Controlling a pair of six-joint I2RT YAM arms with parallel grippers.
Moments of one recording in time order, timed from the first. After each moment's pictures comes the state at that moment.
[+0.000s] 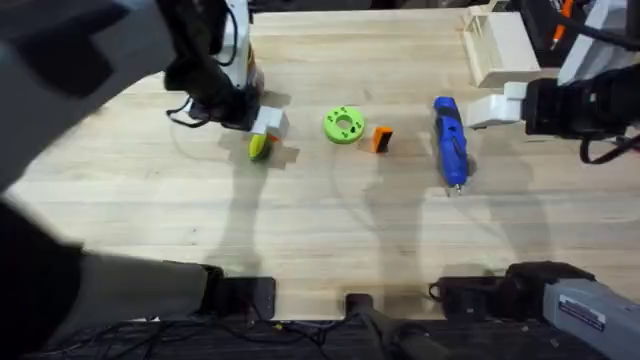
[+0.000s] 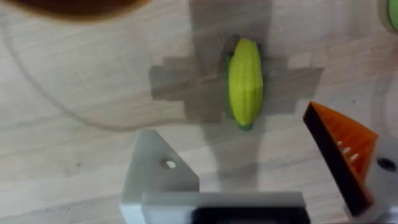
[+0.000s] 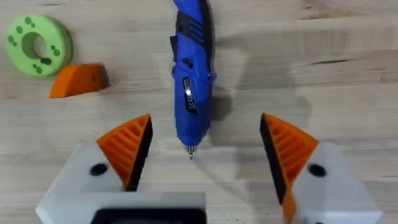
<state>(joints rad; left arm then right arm) -0.09 1.57 1.15 -1.00 0.08 0.10 -0.01 1.11 1.04 -1.06 -0.03 0.10</state>
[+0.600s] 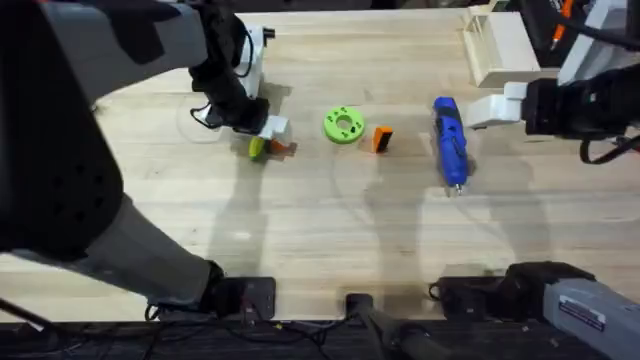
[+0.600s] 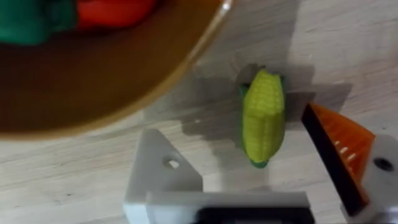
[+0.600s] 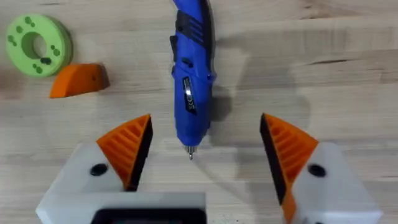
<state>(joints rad) -0.09 1.79 1.18 -0.94 0.08 0.11 -0.01 1.11 1.04 -1.06 -0.03 0.10</state>
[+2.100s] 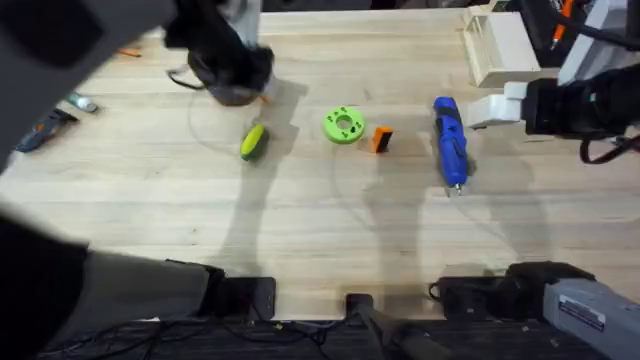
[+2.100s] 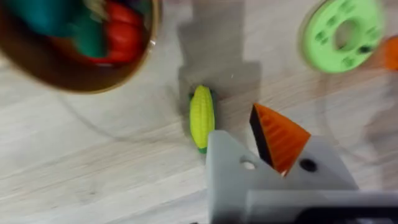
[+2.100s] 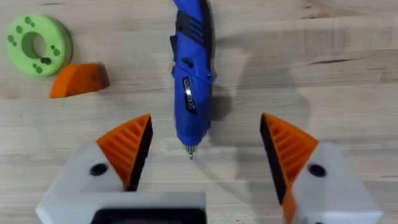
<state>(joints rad) -0.15 1.59 1.36 -1.03 0.14 0.11 -0.01 1.11 1.04 -1.06 -0.03 0.10</state>
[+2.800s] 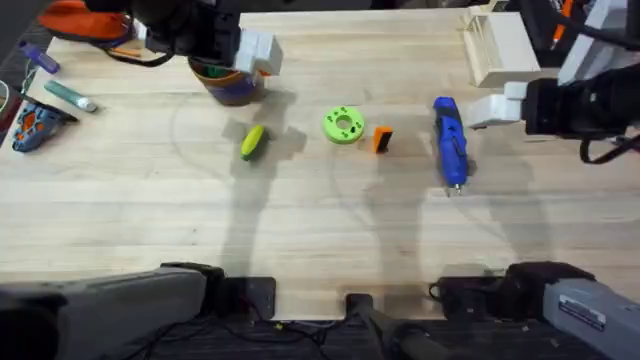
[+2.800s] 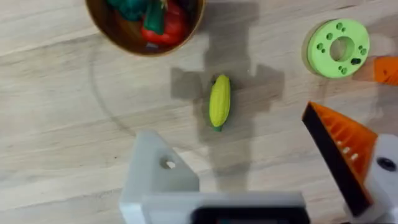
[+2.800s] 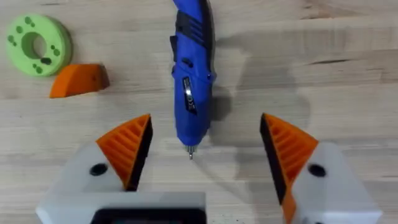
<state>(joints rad) -0.12 1.46 1.49 -1.17 0.05 0.05 -0.01 1.11 1.04 -1.06 -0.03 0.10</state>
